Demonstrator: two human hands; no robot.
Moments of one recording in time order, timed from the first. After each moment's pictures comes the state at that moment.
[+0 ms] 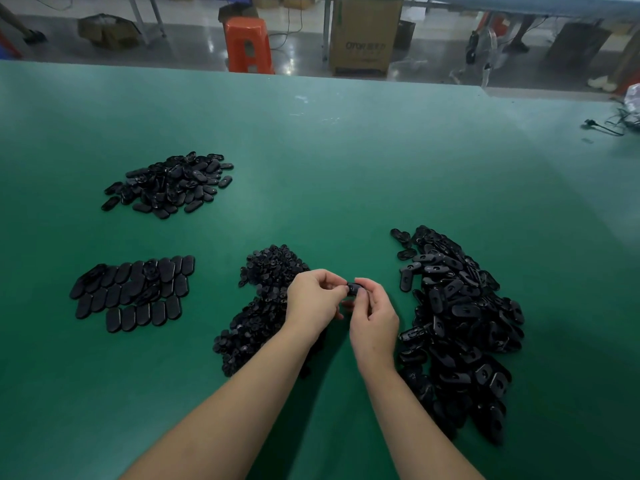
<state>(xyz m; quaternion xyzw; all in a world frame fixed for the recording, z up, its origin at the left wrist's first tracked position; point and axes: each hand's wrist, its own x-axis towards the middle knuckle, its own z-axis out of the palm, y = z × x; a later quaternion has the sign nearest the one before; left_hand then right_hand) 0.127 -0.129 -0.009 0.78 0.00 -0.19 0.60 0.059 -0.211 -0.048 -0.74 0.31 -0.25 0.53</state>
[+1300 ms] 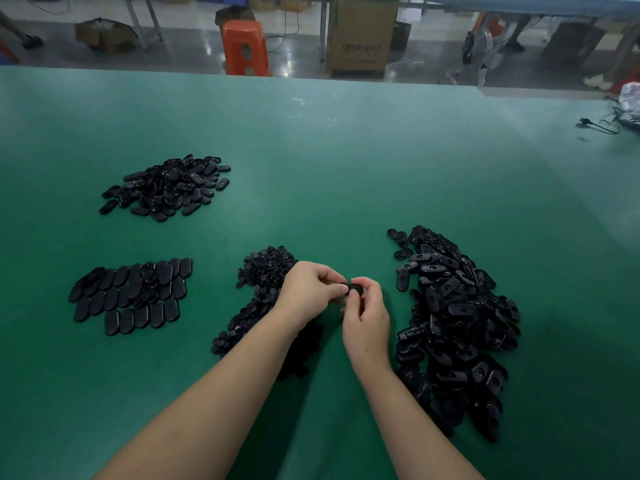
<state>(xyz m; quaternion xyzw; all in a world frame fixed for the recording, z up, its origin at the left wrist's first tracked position) 0.144 -0.123 0.006 0.82 -0.10 -0.23 0.51 0.058 -0.207 -0.040 -0.77 0.30 -0.21 0.51</state>
